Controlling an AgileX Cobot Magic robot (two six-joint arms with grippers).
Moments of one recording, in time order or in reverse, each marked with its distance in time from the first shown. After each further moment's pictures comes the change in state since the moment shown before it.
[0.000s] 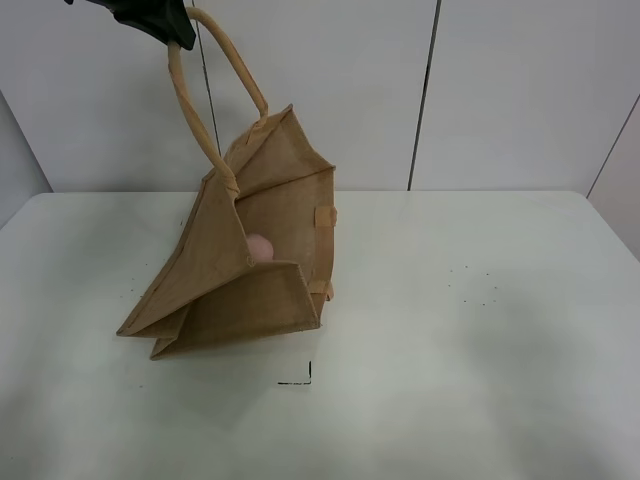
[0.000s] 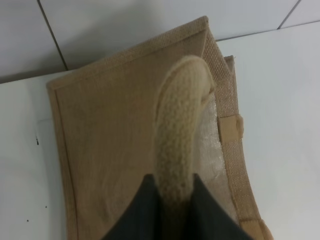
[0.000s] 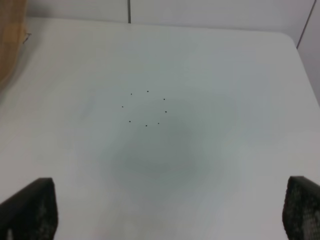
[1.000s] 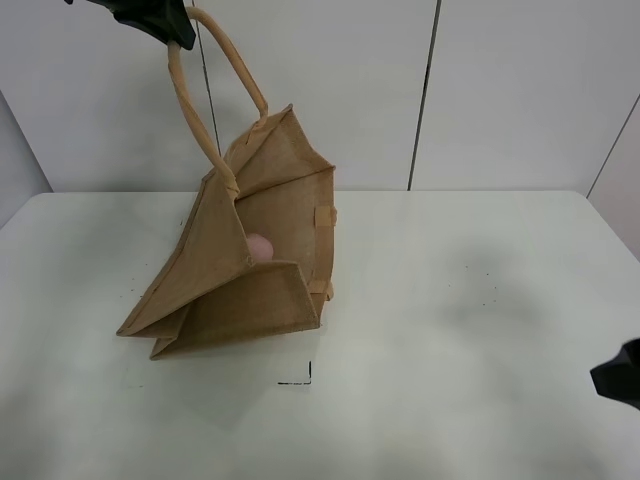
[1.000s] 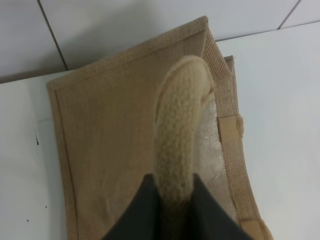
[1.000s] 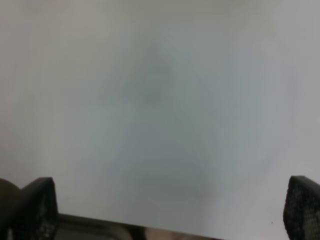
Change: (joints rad) left arm 0.000 0.000 0.000 0.000 0.000 0.000; right arm 0.000 0.674 -0.055 0.063 0.012 -0.072
